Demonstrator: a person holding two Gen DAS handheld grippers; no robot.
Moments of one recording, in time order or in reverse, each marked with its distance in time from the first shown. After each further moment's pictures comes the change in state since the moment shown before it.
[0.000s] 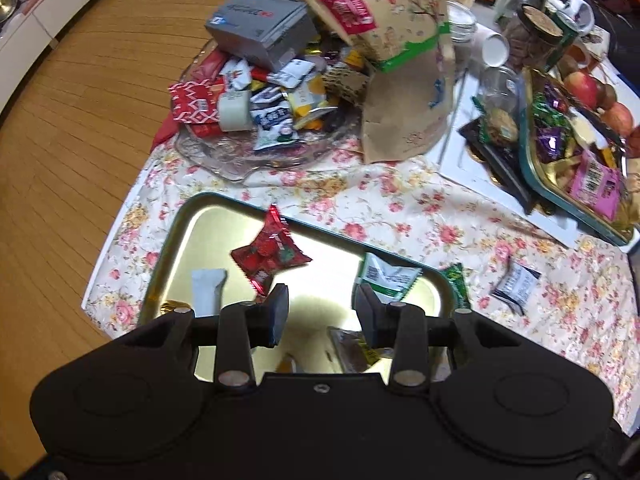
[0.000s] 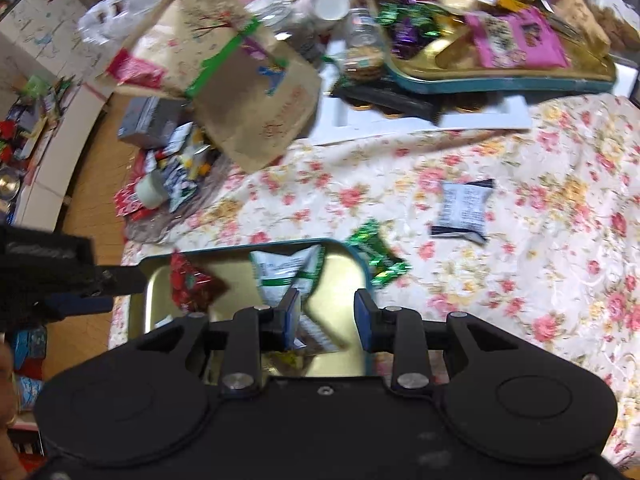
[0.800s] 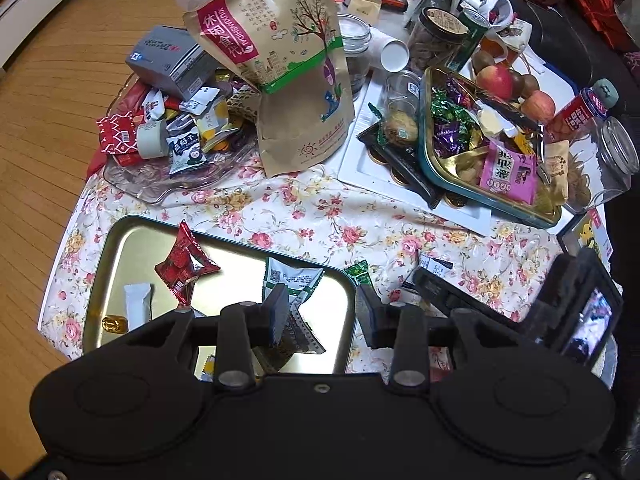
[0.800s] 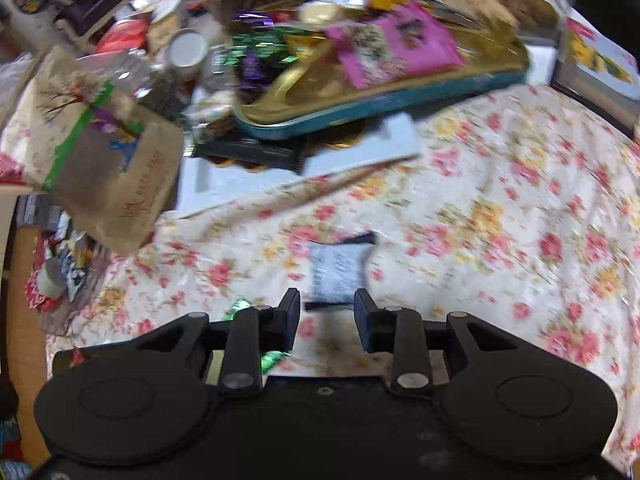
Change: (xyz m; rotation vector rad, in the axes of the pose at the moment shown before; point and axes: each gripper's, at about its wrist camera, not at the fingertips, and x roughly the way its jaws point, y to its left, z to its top) left arm -0.030 -0.043 -0.006 0.074 -0.041 -0.148; right arm 0.035 -0.043 0.041 0.104 -0.087 -0.147
